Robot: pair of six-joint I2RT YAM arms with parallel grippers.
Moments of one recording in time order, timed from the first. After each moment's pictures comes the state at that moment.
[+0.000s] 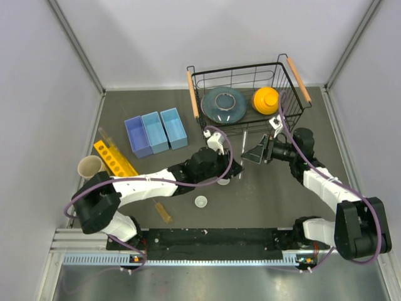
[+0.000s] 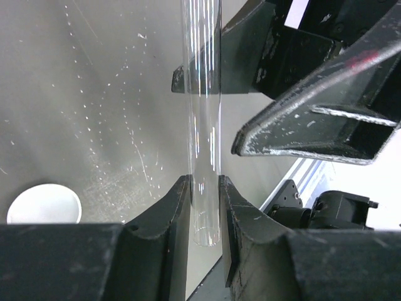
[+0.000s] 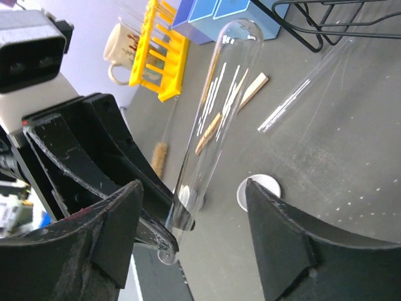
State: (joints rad) left arm -1.01 1.48 0.85 0.29 -0.02 -0.84; right arm 0.16 1.19 0.55 0.33 -0.97 0.58
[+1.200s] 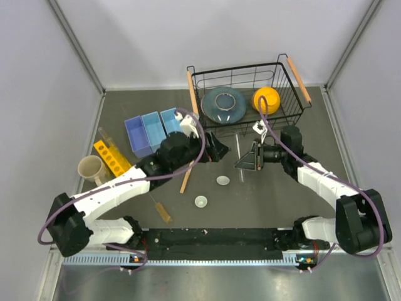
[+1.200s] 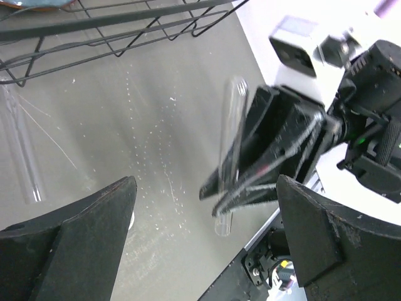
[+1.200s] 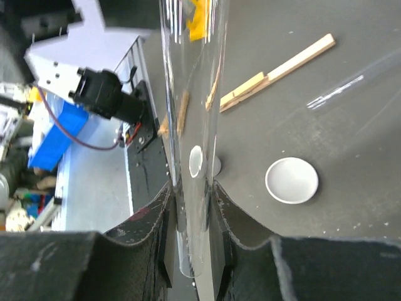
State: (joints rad) left arm -0.86 1.19 0.85 0.11 -0.02 -0.76; right arm 0.27 1.25 0.61 0.20 -1.07 0.41
